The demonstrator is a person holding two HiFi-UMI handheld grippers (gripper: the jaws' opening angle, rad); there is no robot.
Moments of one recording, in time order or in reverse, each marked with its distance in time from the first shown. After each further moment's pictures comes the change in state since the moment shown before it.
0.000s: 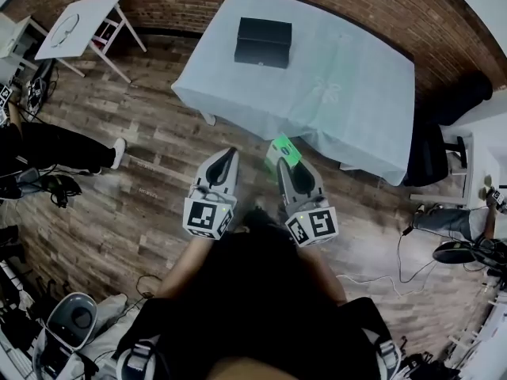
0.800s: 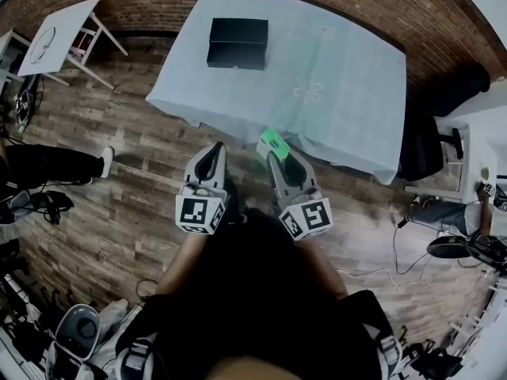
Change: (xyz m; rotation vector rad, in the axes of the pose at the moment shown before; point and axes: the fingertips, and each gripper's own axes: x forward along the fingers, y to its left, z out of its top) left arm 0.091 0.011 -0.018 0.003 0.035 0.033; right arm 0.043 -0.077 0.002 0.002 0.025 0.004
